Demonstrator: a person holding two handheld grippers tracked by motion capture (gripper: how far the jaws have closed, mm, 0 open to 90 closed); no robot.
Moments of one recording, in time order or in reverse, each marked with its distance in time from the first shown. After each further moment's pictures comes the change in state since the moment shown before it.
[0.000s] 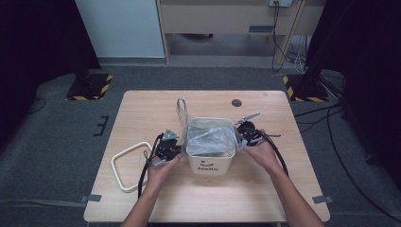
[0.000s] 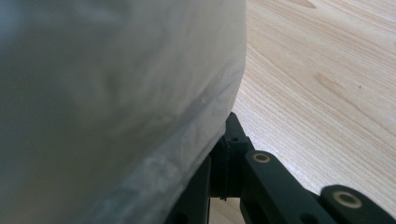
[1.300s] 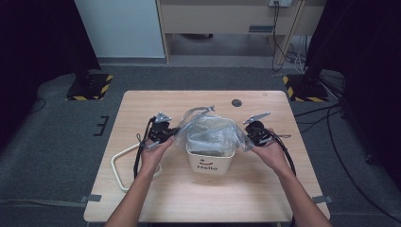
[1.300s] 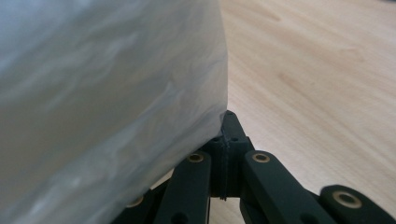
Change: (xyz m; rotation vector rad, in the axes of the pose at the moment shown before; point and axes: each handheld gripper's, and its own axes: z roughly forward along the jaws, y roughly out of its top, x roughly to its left) left arm 0.042 0.038 -0.006 -0.021 0.072 0.005; right arm -0.006 -0.008 -0.029 -0.036 -0.035 -0.024
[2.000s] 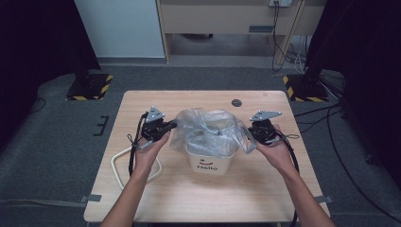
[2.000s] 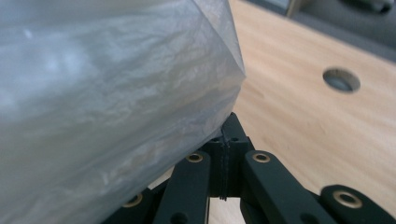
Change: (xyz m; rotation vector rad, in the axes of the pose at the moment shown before) left arm -0.009 0.024 -0.048 -0.153 0.026 0.077; right arm 0.008 0.005 -0.038 -0.239 -0.024 -0.079
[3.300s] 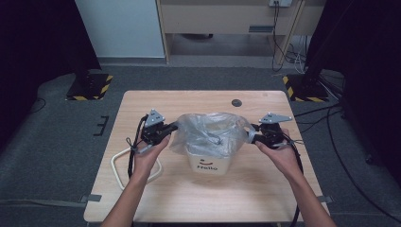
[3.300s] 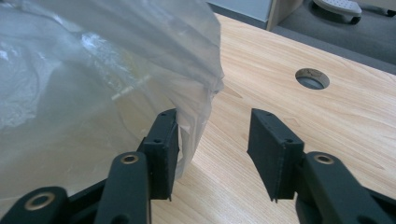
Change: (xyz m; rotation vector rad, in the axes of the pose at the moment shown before) left arm -0.014 0.000 -0.014 -0.033 -0.021 0.031; right arm -0.008 -0.017 -0.016 -0.110 -0.040 0.045
